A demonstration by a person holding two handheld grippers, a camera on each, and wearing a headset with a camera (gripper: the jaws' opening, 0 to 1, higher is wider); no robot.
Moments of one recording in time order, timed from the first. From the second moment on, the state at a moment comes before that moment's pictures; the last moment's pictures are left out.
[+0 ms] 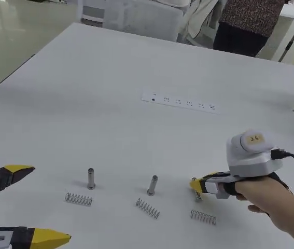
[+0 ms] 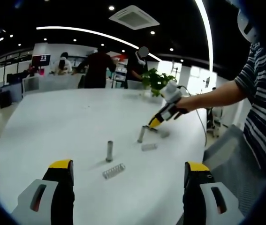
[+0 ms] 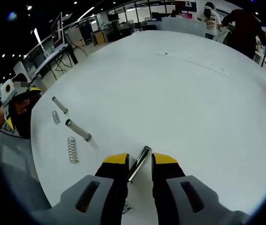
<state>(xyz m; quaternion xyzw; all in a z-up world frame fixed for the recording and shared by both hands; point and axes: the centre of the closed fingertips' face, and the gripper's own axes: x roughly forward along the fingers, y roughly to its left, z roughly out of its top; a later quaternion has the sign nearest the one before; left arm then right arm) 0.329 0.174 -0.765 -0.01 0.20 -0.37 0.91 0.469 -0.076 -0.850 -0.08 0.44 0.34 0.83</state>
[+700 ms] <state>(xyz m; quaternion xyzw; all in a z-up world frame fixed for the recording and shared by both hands) 0.324 0.172 -0.767 -0.02 0.21 -0.37 0.90 0.473 -0.072 -0.860 -0.09 0.45 0.33 0.83</state>
